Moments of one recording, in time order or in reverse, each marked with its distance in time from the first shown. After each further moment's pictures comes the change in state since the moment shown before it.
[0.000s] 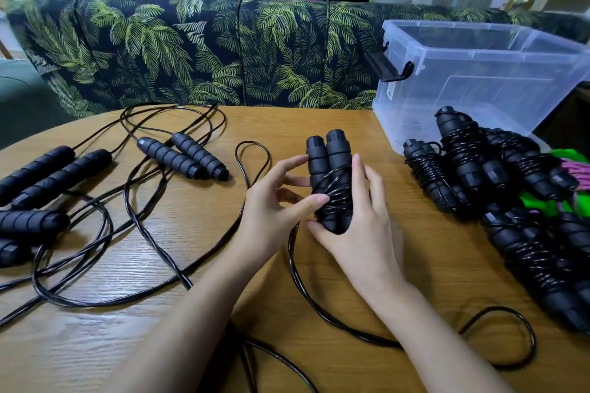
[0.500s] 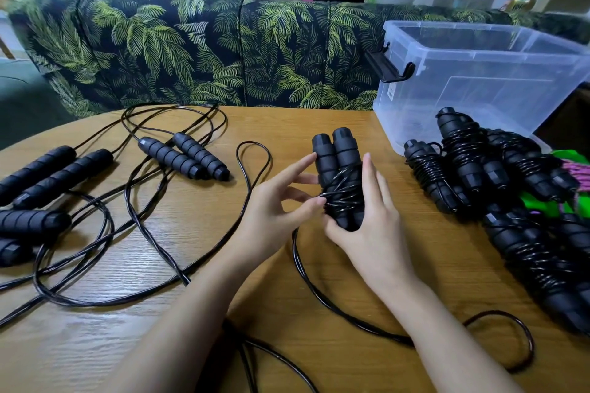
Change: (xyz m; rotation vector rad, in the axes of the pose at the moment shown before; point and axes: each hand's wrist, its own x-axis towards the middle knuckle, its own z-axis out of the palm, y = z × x) left_hand 0.001 -0.001 -0.004 0.072 -0.115 0.076; right_hand 0.006 0.011 -0.001 0.246 0.005 -0.014
